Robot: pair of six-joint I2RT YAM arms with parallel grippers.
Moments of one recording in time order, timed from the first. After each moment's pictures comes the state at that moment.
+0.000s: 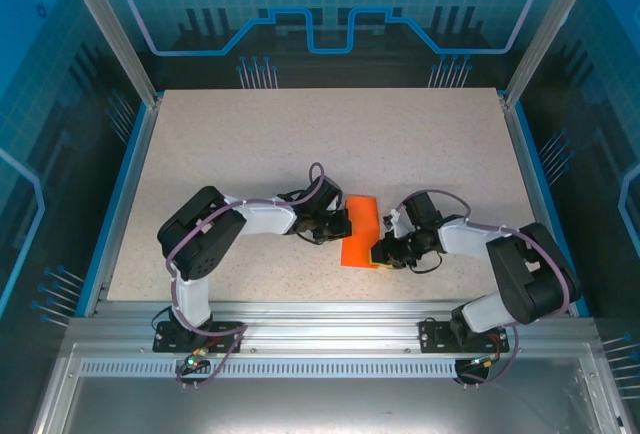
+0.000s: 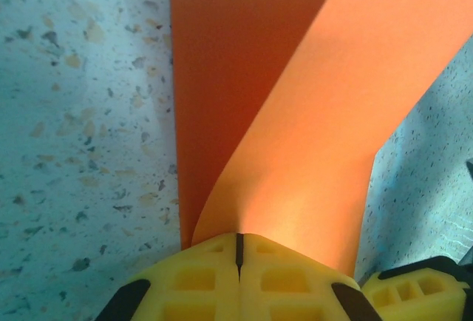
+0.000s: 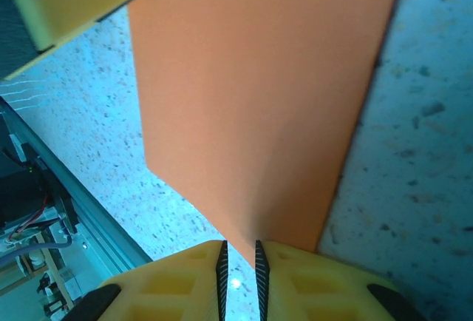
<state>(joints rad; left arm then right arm) -0.73 1.90 1.01 -0.08 0.35 -0.89 0.36 1.45 0.52 -0.32 -0.71 0.49</state>
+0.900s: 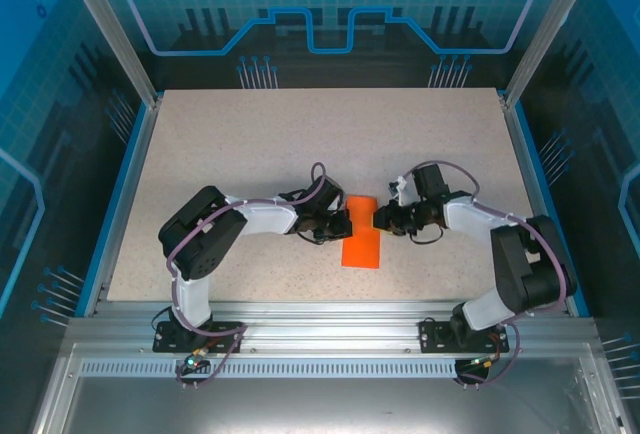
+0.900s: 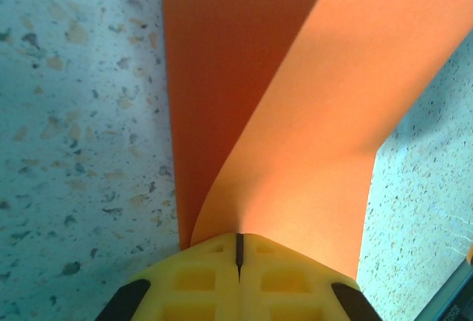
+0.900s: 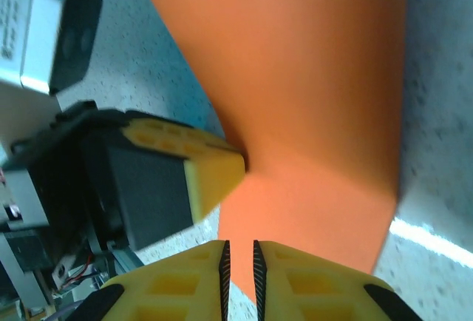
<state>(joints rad) -0.73 1.91 1.03 -0.10 0.35 -0.87 0.25 1.54 0.73 -0.33 -0.72 0.46</state>
